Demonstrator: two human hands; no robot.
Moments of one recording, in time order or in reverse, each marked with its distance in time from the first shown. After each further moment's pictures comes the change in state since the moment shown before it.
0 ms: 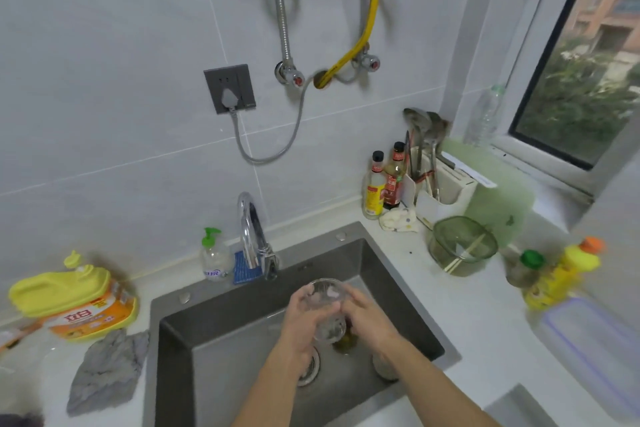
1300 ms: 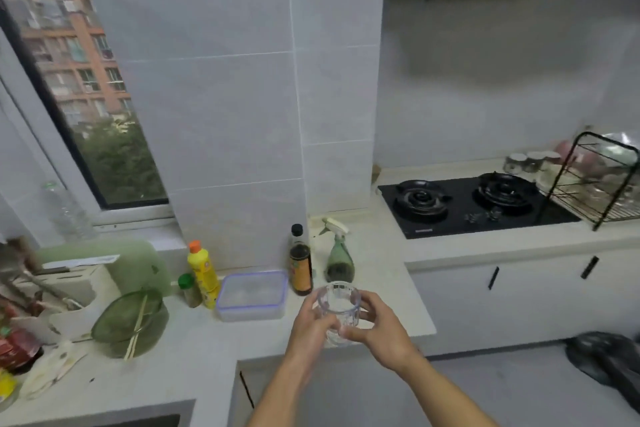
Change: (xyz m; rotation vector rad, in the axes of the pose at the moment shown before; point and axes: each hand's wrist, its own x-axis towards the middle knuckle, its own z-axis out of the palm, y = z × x) left_hand -0.244 -0.140 0.300 0.717 -1.242 -0.003; right_hand -0.397 0.166 -0.146 0.304 1.348 -0.054
